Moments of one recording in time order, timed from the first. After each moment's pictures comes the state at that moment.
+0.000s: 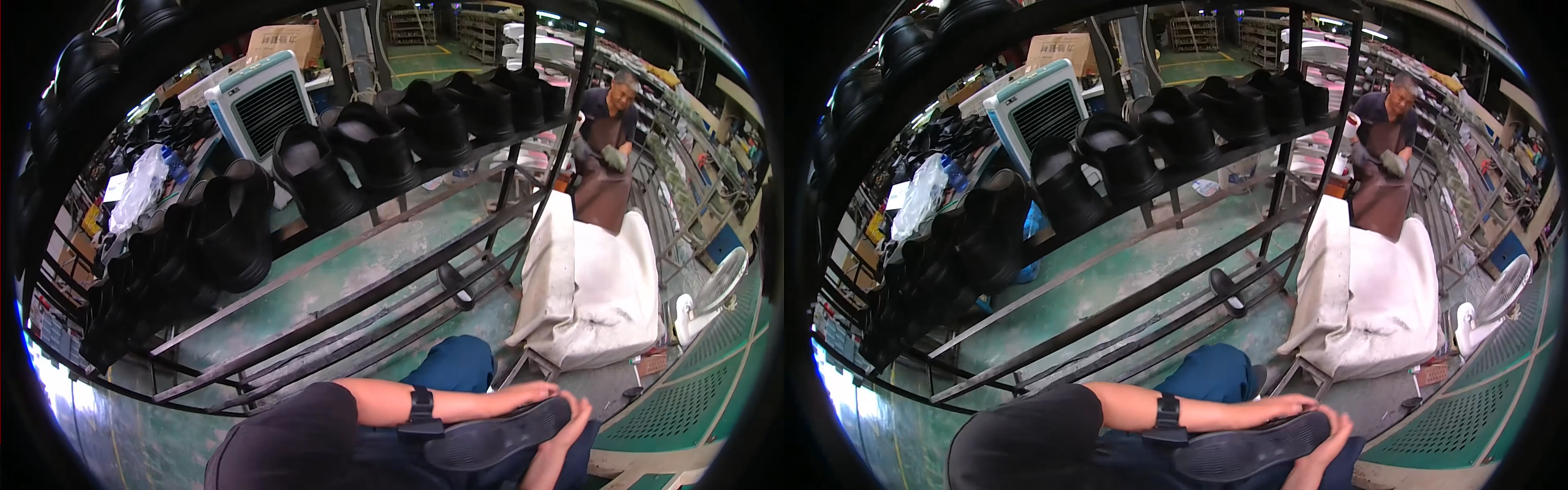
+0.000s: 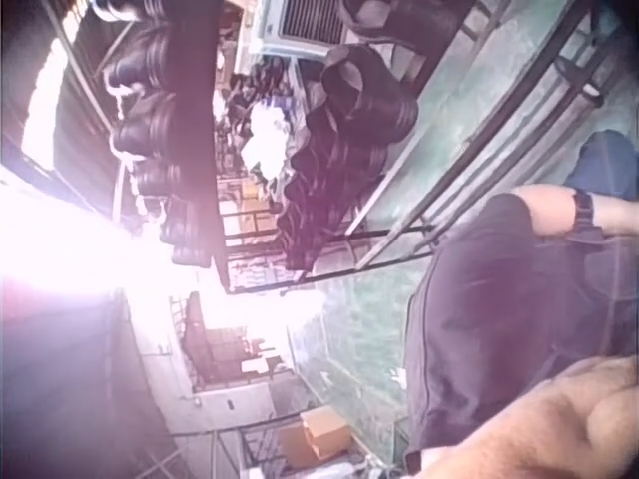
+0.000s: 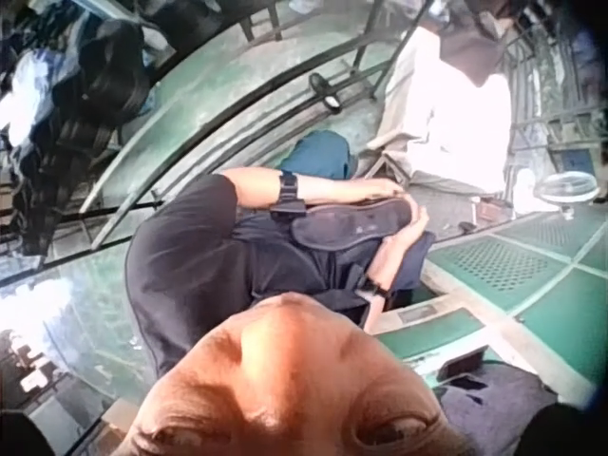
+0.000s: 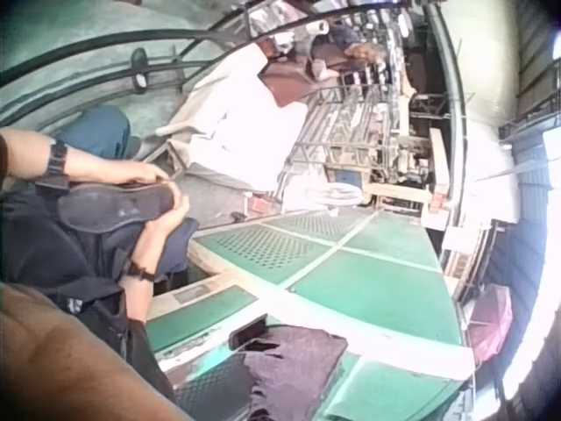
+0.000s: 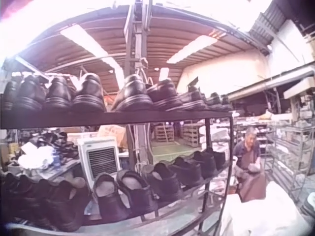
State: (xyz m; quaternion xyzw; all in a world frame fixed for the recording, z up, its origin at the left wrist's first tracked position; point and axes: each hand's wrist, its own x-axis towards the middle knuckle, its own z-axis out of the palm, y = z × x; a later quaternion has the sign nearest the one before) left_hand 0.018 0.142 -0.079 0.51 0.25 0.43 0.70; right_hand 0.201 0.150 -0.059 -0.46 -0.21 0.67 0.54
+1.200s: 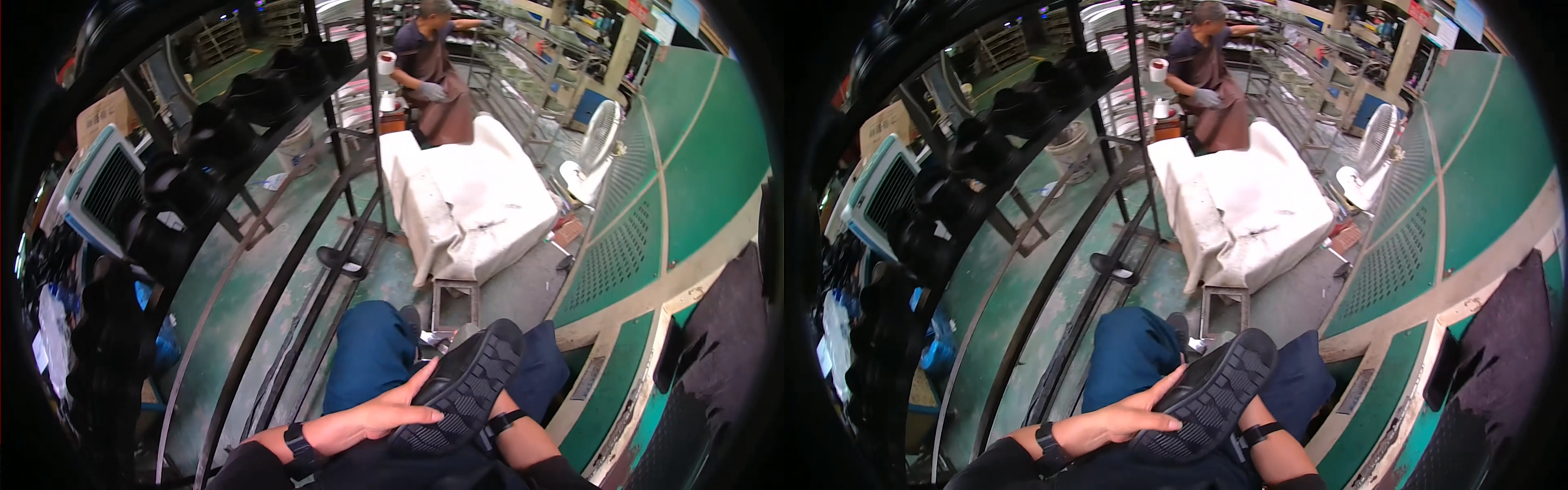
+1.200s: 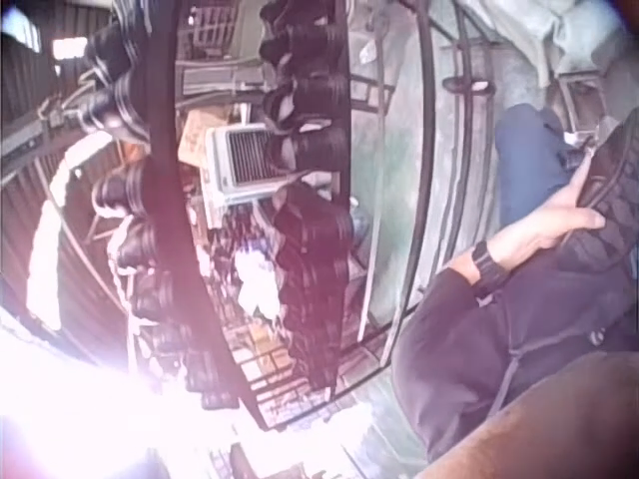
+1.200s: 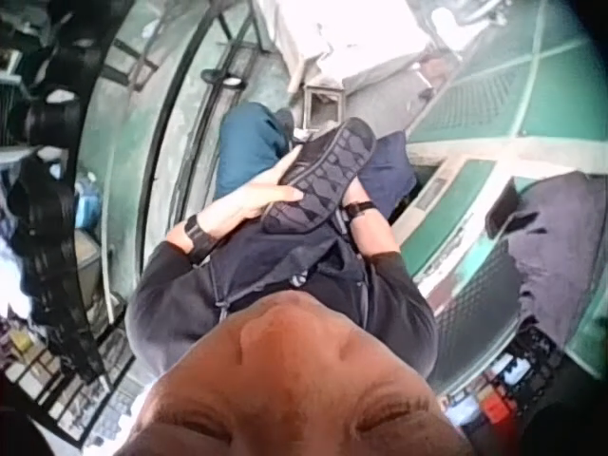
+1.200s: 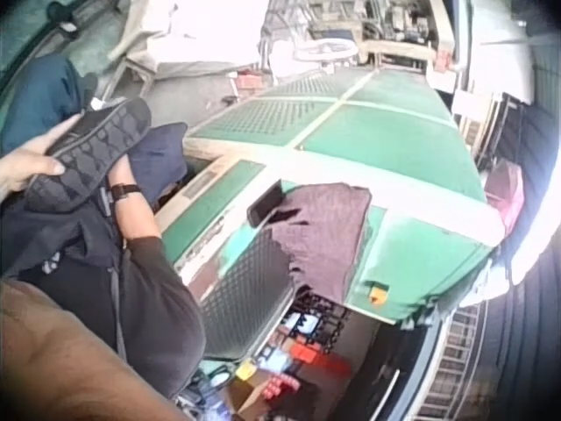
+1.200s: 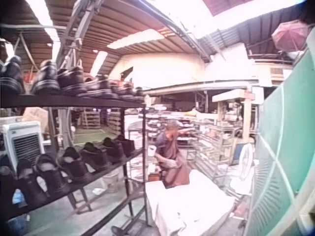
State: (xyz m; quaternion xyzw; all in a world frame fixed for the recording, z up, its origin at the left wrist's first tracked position) left_hand -0.033 0.027 0.044 0.32 0.28 0.25 0.87; right_hand 0.214 0.096 -0.162 -0.25 -0.07 0.86 0.45
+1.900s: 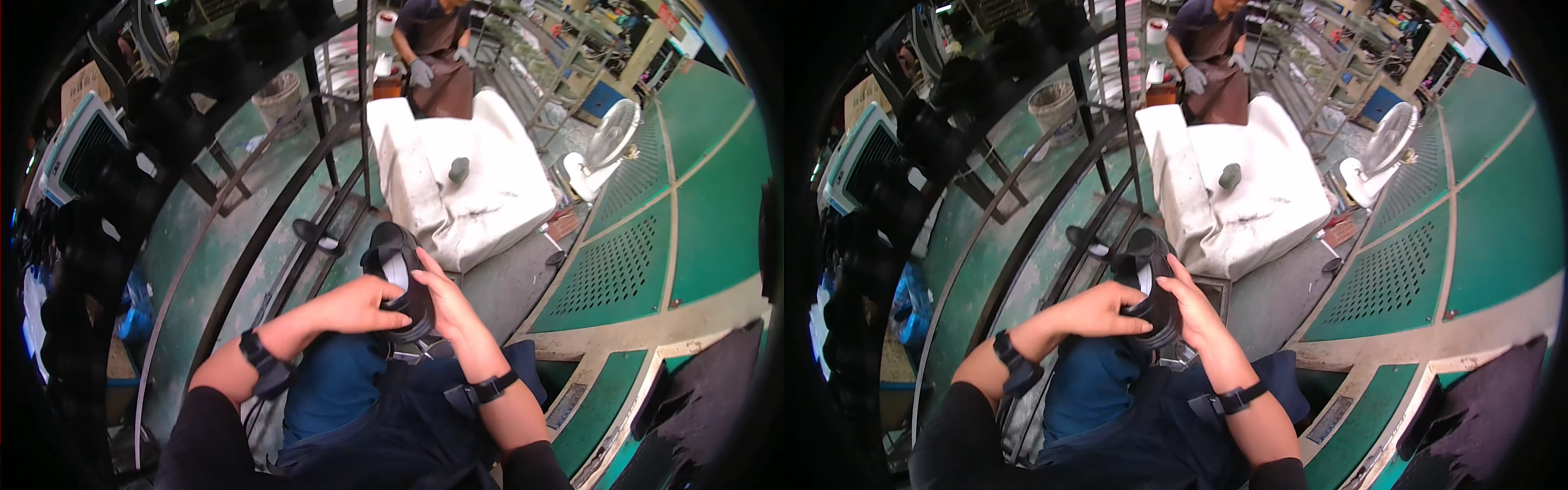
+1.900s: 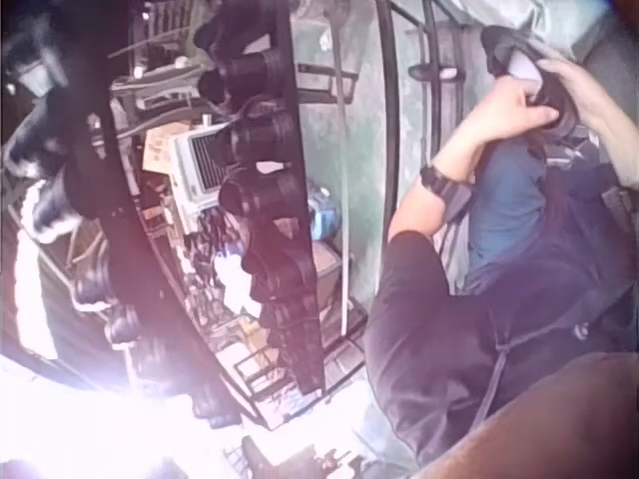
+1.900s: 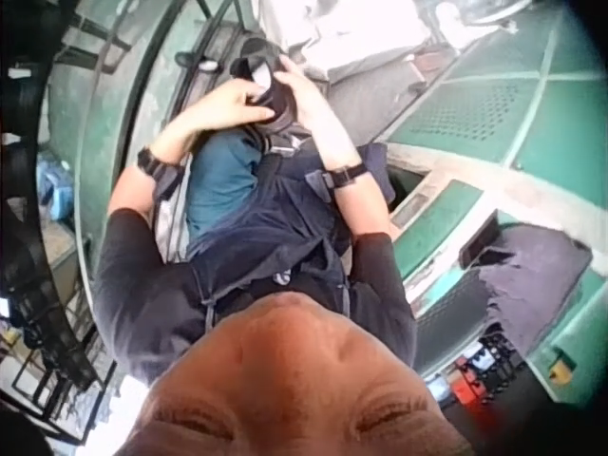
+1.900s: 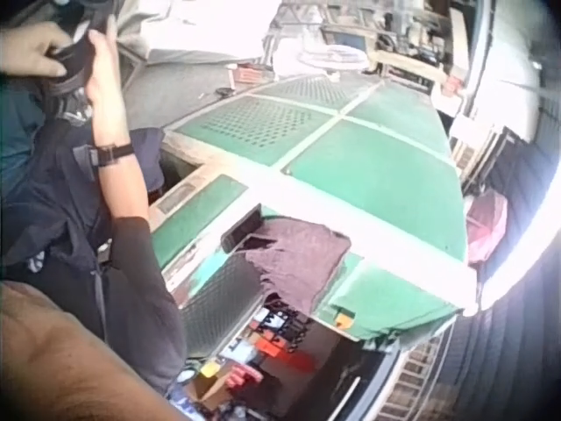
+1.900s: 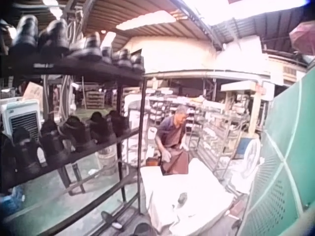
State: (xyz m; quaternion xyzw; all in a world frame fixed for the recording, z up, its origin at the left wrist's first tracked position) left_hand -0.059 0.237 0.012 0.71 0.37 0.16 0.58; right_hand 0.149 0.257 -0.040 -0.39 -0.26 0.80 0.38
